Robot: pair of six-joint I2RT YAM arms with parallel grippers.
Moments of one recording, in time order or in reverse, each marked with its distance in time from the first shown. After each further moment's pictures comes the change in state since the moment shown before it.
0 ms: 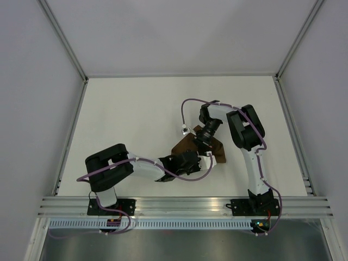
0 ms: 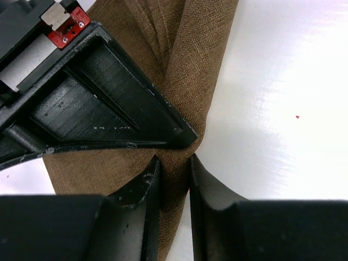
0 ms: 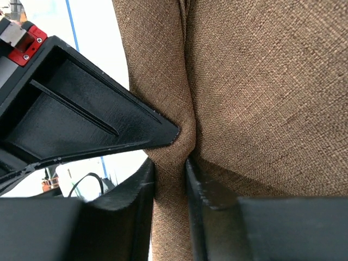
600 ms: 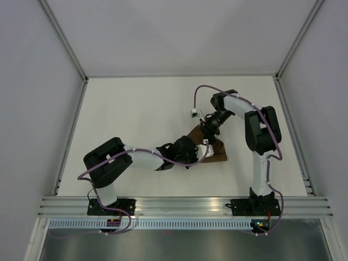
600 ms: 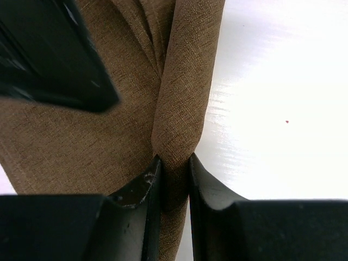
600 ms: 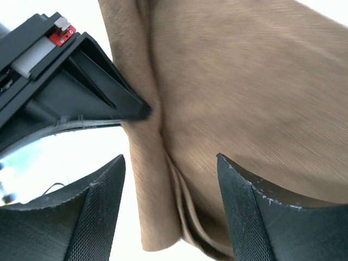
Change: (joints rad) left arm 0.146 0.010 0.069 -0.088 0.322 -0.041; right arm -0.111 -0.174 -0.005 0.128 0.028 0.040
